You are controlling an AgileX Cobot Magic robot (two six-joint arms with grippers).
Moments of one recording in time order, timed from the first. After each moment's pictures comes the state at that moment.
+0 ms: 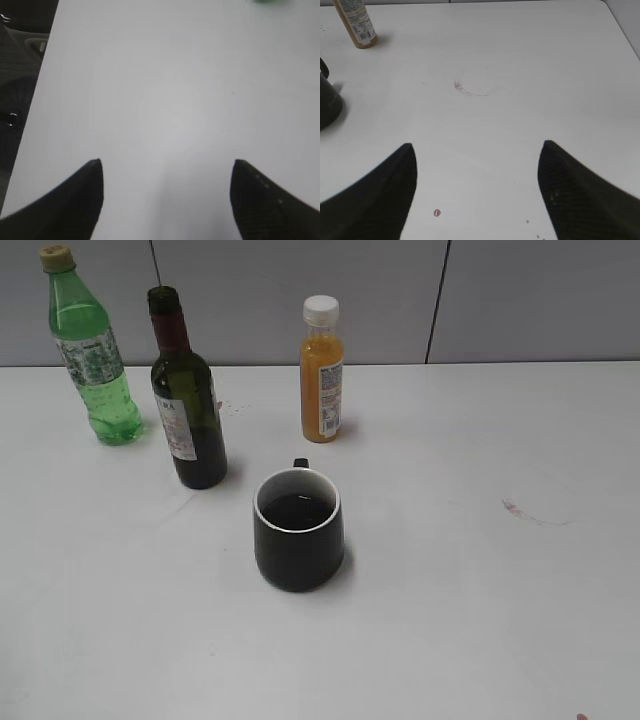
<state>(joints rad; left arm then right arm) 0.14 0.86 -0.83 0.00 1.01 0.12 0.00 0.00 -0.42 0.12 0.94 -0.04</state>
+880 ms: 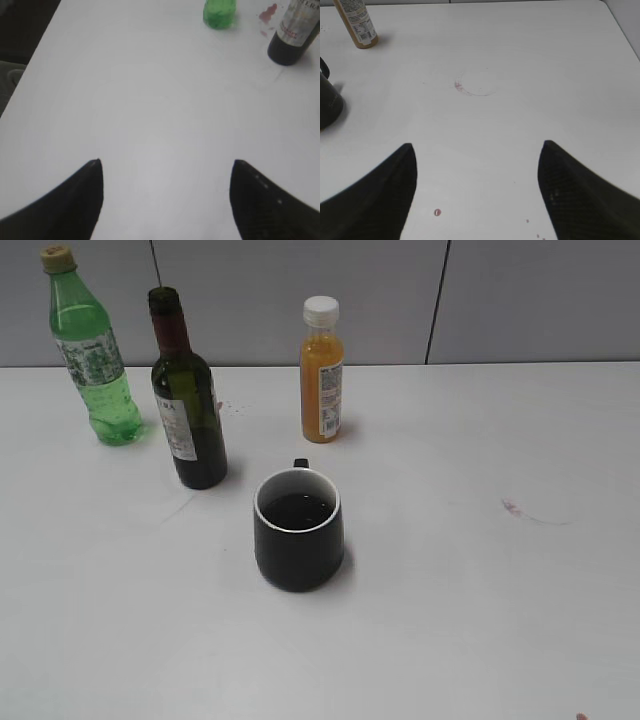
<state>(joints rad) 0.14 0.22 -0.58 -0.12 1.12 0.13 0.00 0.00 -0.42 0.12 0.94 -0.04</state>
